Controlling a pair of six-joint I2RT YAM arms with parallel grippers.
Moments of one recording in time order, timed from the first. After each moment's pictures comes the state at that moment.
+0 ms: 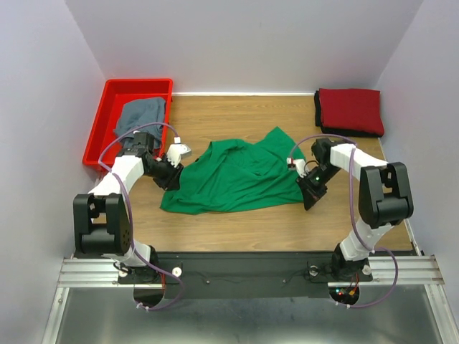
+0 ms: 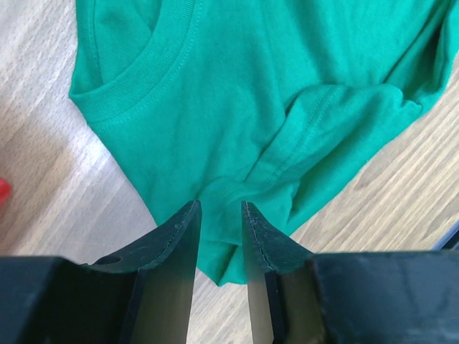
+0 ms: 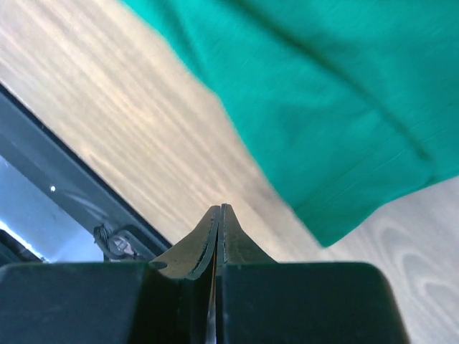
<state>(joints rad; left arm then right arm) -0.02 1.48 0.96 -0.73 0.56 0.71 0.13 1.73 1.09 -1.08 -0.47 -0.61</state>
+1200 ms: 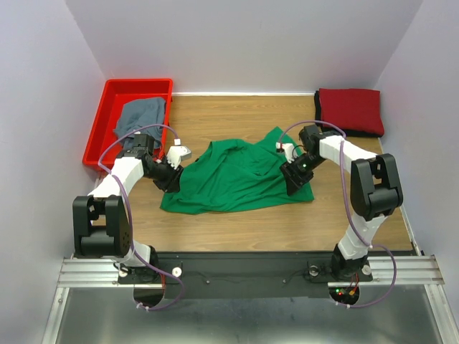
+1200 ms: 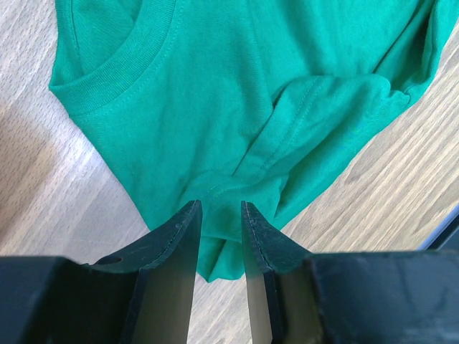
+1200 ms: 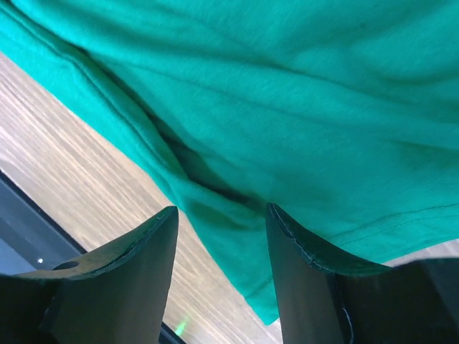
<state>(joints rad) -0.02 1.46 0.94 -0.74 0.56 0.72 0.22 1.82 1.23 -0.92 -0.50 -0.51</state>
